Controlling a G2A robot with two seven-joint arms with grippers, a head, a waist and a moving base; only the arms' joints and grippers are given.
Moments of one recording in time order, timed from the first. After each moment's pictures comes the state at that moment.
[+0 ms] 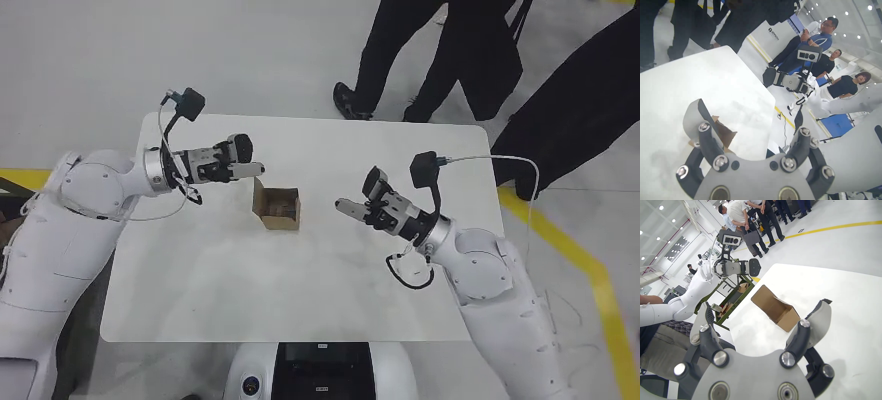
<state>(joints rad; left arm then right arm) 1.04 -0.74 -1.29 -1.59 -0.19 -0.61 -0.91 -1.32 -1.26 1.22 -1.86 -0.43 -0.43 0.55</state>
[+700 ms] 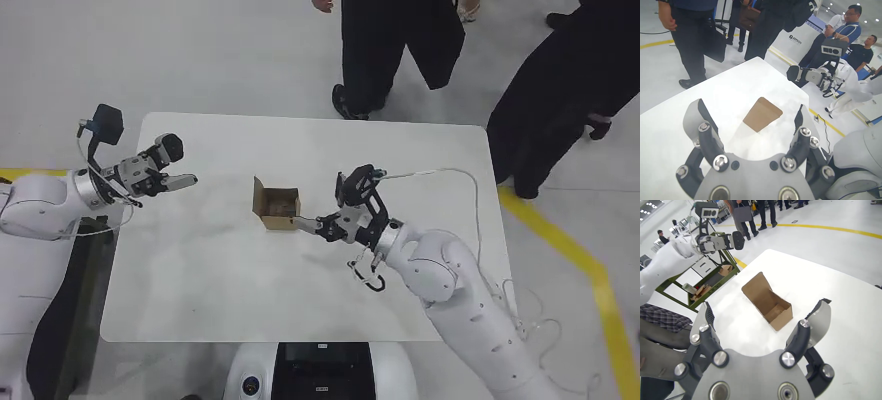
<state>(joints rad) 1.26 -0.70 -1.59 -1.43 0.09 -1.01 -0.70 -1.22 -1.29 0.98 -1.82 -0.85 -0.30 0.45</state>
